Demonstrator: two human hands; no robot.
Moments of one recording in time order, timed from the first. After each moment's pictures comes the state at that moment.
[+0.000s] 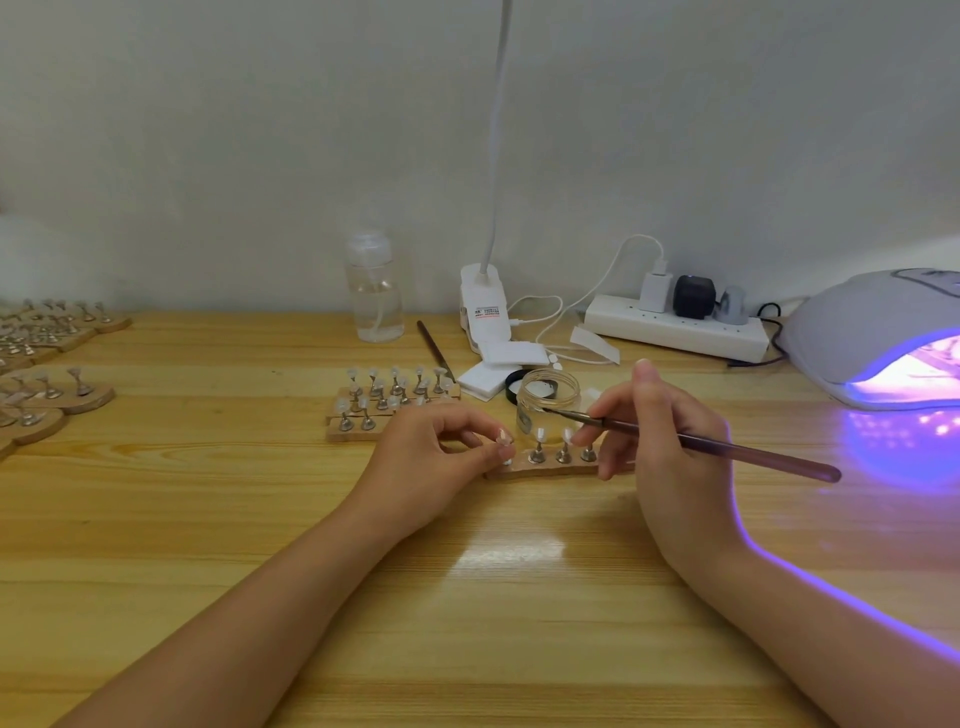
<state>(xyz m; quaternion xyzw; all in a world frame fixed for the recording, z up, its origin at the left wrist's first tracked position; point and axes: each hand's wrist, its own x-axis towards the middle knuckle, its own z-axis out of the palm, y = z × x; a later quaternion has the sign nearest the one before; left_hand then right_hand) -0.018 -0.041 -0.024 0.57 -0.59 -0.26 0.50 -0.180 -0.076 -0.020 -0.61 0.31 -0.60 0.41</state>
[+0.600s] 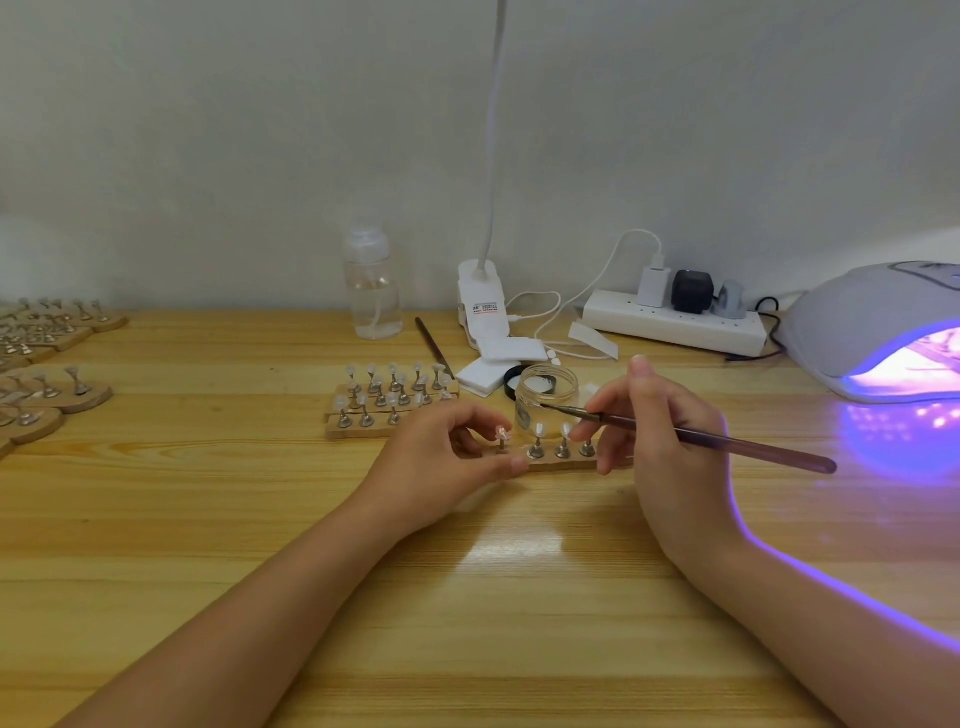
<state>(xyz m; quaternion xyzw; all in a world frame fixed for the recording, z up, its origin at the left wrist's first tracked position) -0.018 -0.044 -0.025 0.60 -0.62 -0.25 0.43 -0.180 -0.077 -0.021 -0.62 0.31 -0.59 0.41</state>
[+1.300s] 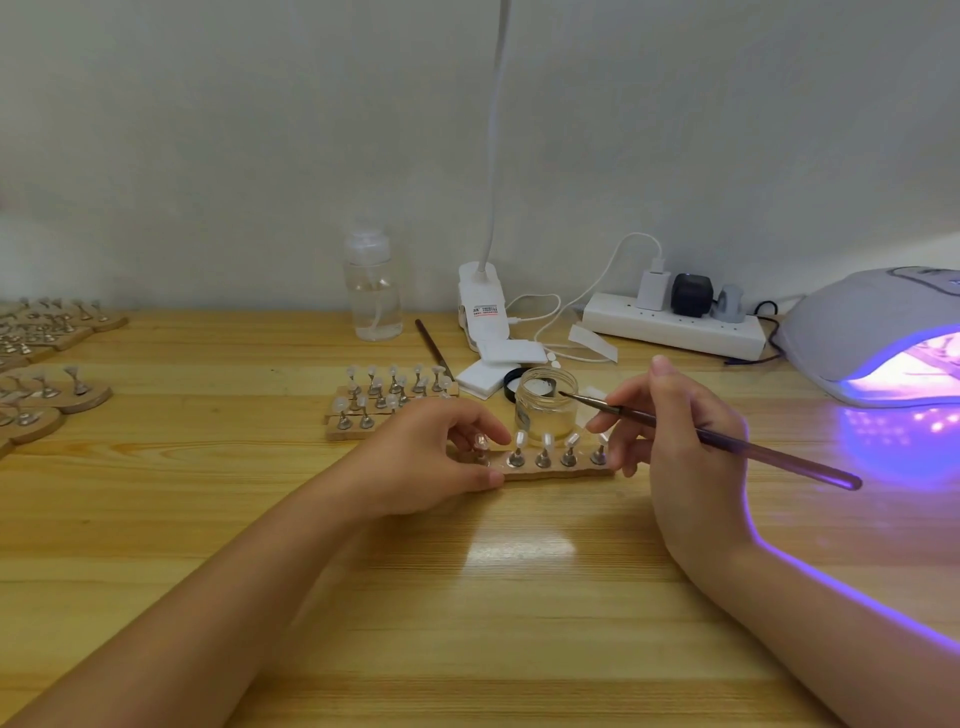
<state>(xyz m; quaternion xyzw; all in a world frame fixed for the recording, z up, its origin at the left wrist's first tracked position) -0.004 -0.044 -0.007 0.60 -0.69 -0.26 0.30 -0.185 -0.078 -0.021 -0.58 0.30 -0.63 0.42</state>
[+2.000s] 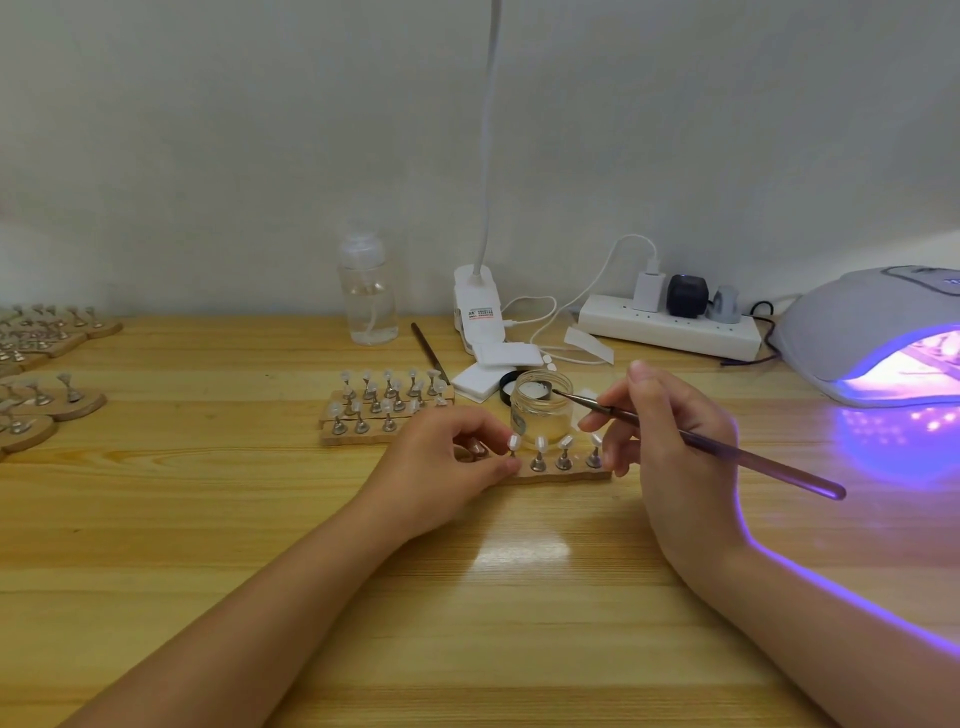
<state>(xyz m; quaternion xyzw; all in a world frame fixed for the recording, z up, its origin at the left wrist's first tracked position) -0.023 -0.046 -0.021 0.59 -0.64 -0.24 0.42 -0.185 -0.077 -0.018 -0.60 0.31 -0.62 0.40</state>
